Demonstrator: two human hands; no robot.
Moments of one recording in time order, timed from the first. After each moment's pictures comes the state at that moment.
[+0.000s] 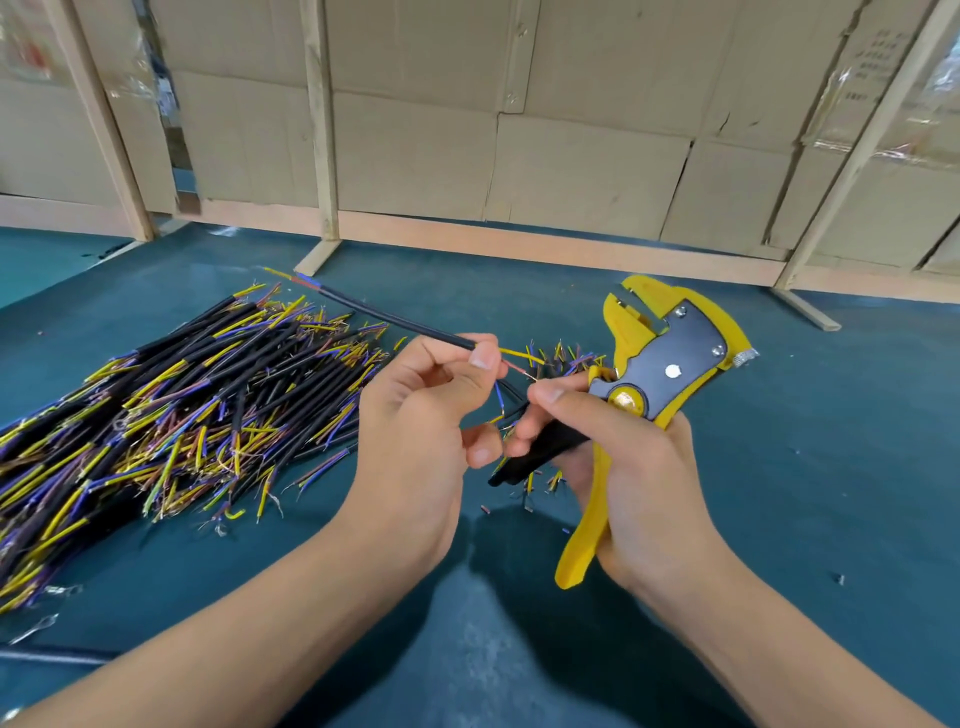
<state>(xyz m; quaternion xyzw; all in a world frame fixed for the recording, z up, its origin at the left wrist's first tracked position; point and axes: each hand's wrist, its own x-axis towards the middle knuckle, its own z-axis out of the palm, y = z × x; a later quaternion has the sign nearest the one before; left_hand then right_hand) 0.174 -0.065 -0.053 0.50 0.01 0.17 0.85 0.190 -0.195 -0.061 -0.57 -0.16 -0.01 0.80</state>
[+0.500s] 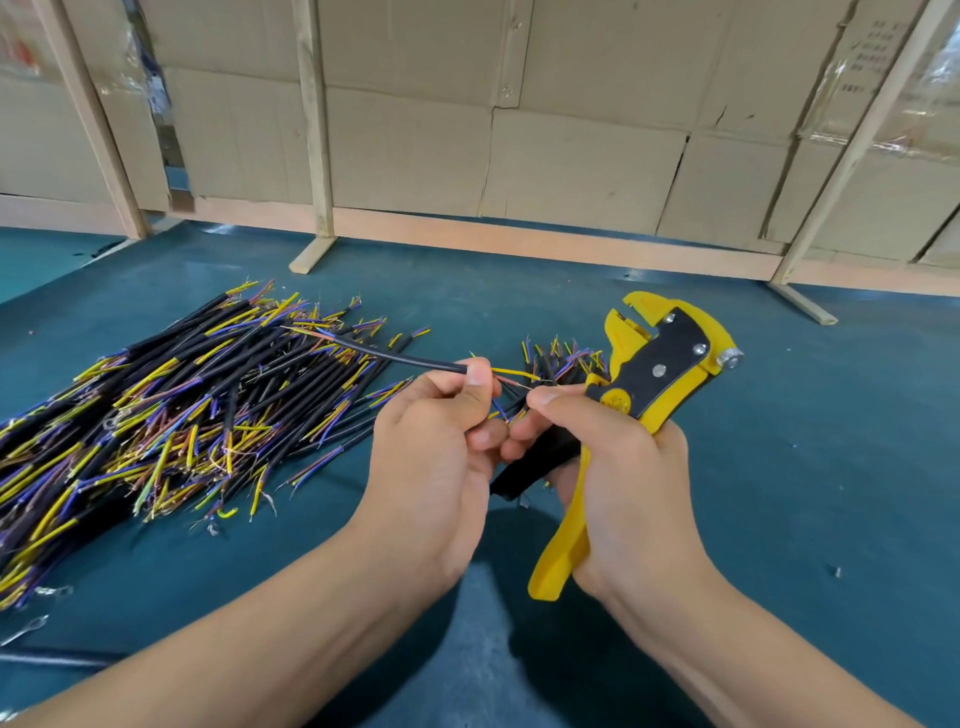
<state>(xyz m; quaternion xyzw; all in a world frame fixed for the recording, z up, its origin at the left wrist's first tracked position) 0.177 -0.079 -0.060 0.41 0.07 0.10 0.90 0.181 -0.193 -0.065 -0.61 -0.09 -0.05 0.79</state>
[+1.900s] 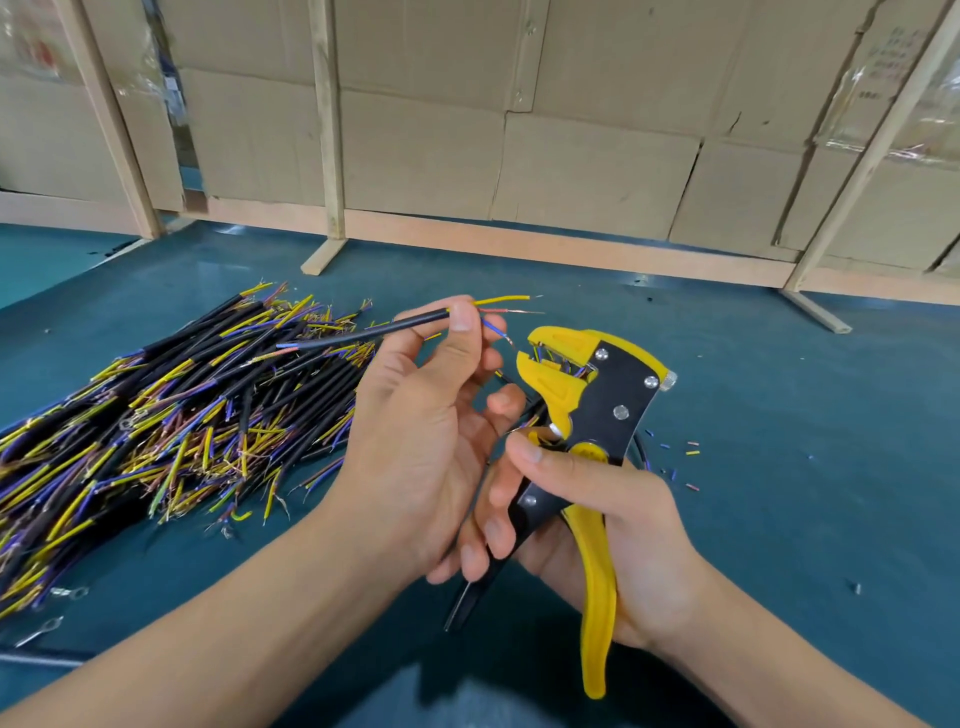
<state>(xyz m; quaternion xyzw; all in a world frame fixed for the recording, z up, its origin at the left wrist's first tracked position) 0.173 -0.060 -0.040 0.39 -0.02 0.09 0.92 0.175 -0.189 -0.066 -0.42 -0.25 0.32 0.81</state>
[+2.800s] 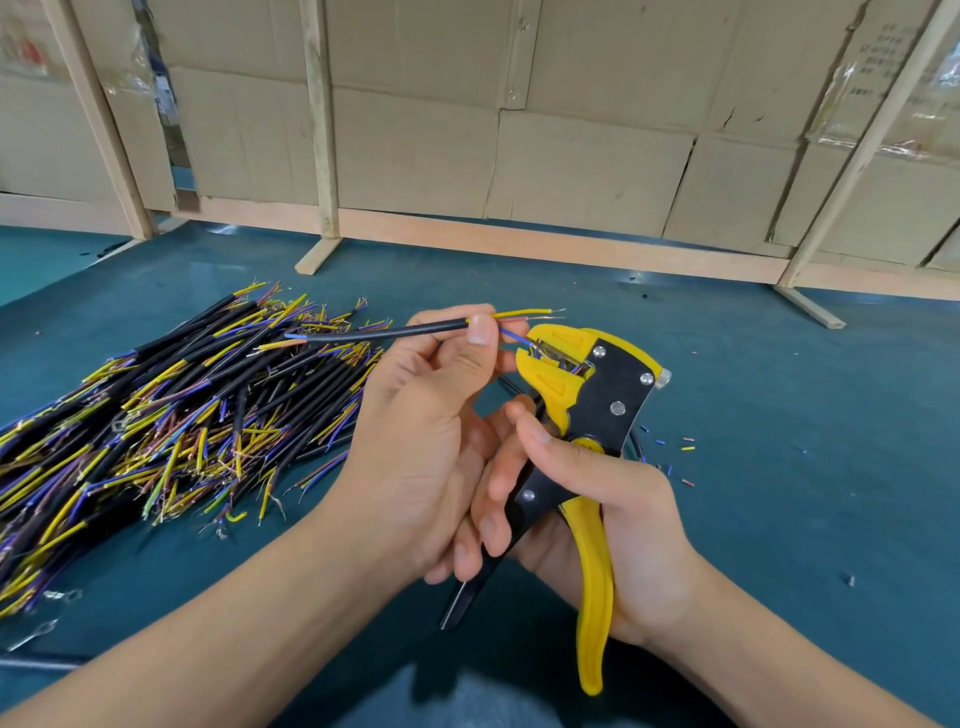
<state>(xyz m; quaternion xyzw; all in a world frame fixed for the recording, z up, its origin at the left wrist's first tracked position) 0.166 -0.063 -0.041 0.45 -0.05 0.09 0.89 0.179 -0.191 -0.076 -0.41 -0.27 0.31 0.81</state>
